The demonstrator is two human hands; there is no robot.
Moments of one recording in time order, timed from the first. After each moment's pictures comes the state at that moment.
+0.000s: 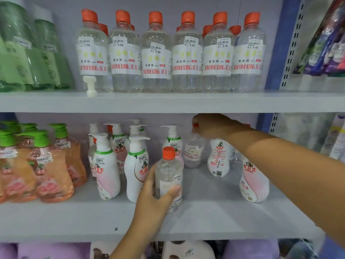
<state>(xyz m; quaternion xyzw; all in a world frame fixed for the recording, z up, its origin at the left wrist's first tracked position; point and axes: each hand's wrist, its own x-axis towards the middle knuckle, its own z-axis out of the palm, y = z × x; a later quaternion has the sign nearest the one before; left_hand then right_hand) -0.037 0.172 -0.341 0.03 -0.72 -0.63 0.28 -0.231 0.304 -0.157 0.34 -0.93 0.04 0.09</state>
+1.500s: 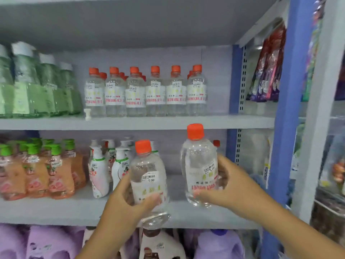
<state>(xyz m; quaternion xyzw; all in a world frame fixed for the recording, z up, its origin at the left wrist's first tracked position) 0.086 0.289 -0.252 0.08 -0.74 -0.59 0.33 -0.030 0.517 -0.204 0.39 -0.78 0.48 0.04</state>
